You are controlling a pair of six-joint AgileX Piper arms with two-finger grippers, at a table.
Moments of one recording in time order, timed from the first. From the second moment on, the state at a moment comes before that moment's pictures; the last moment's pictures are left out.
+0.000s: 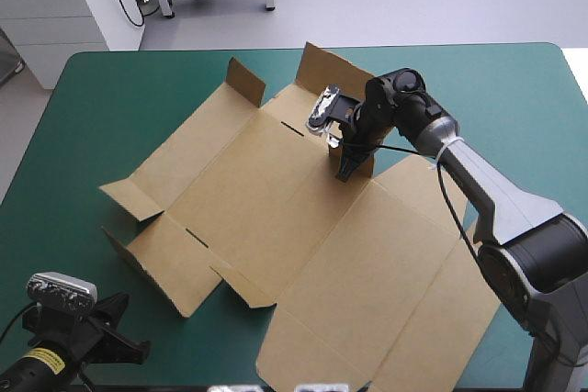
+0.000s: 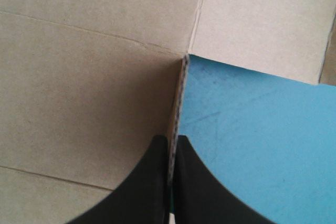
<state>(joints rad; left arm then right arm) -0.18 0.27 -0.49 -0.10 0.96 0.13 0.47 1.90 -1.78 0.07 1.09 -0.70</state>
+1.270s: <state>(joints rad) -0.18 0.27 -0.49 -0.10 0.96 0.13 0.59 2.10 -1.93 0.20 1.02 -1.10</state>
